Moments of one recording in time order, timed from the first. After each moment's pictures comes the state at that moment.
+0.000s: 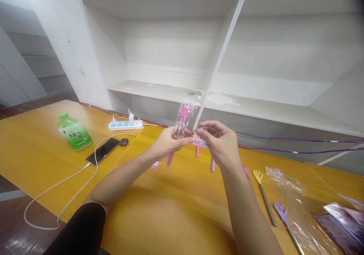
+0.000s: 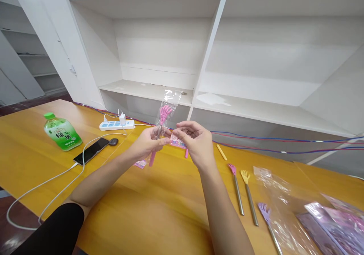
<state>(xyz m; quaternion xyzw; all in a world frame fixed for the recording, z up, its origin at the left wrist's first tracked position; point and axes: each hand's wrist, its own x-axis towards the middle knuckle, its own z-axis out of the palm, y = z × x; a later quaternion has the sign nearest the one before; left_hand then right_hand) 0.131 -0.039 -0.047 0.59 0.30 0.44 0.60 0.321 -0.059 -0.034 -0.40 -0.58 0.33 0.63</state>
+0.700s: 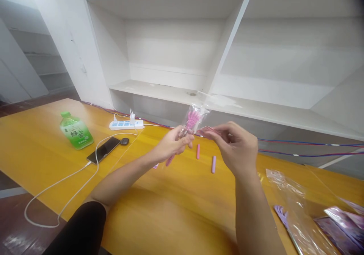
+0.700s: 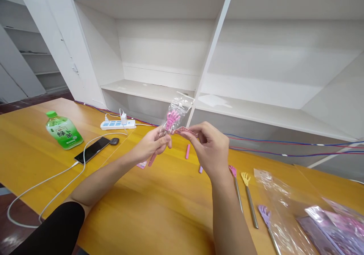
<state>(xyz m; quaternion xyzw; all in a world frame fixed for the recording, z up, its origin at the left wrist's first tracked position) 0.133 -0.046 -0.045 0.64 0.26 0.42 0.59 0.344 -0.080 -0.024 -0.41 -0.71 0.02 0.57</state>
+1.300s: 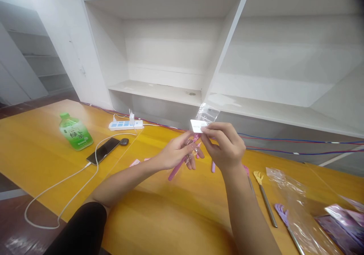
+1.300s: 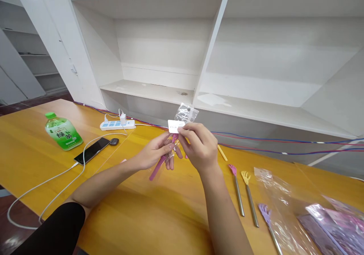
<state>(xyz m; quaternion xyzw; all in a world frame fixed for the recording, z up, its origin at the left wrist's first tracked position) 0.144 -0.053 -0.061 0.66 0.18 0.37 0.64 0.337 -0.051 -0.042 -0.25 -0.73 -0.31 0.55</state>
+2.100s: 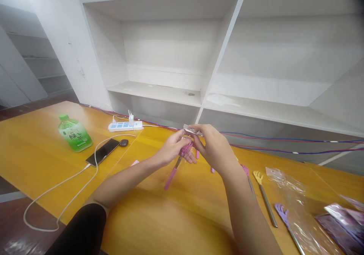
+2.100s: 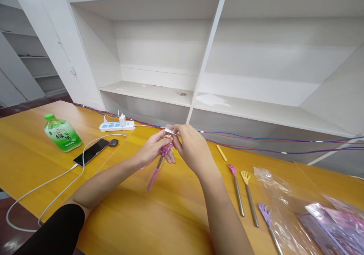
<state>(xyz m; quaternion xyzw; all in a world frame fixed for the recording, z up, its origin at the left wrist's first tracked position) 0.149 -0.039 -0.065 0.59 0.20 0.40 0.67 0.329 -0.063 -0.037 -0.42 -0.82 -0.07 0.39</state>
